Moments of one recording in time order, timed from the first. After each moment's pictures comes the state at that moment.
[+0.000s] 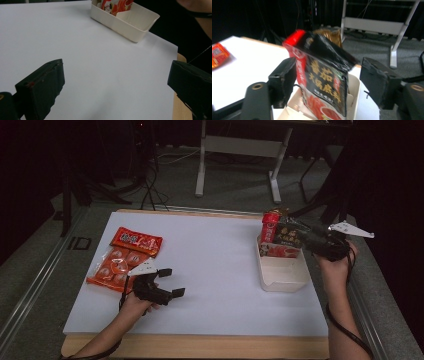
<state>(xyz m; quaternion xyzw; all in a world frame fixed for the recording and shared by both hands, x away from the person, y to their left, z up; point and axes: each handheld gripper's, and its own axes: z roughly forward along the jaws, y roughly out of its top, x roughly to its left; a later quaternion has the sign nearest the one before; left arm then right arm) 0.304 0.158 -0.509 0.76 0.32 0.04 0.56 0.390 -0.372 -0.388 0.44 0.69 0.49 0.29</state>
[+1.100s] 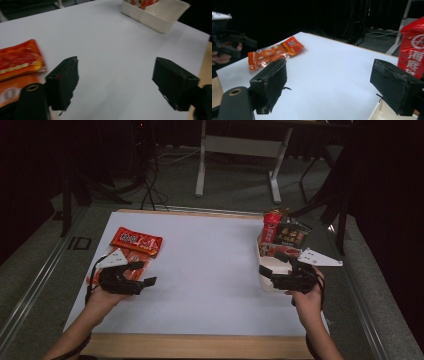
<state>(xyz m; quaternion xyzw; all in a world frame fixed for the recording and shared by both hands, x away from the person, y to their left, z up) 0.295 0.226 -0.469 0.78 0.35 0.12 0.50 0.314 -0.281 -0.414 0.33 0.74 0.56 0.16</state>
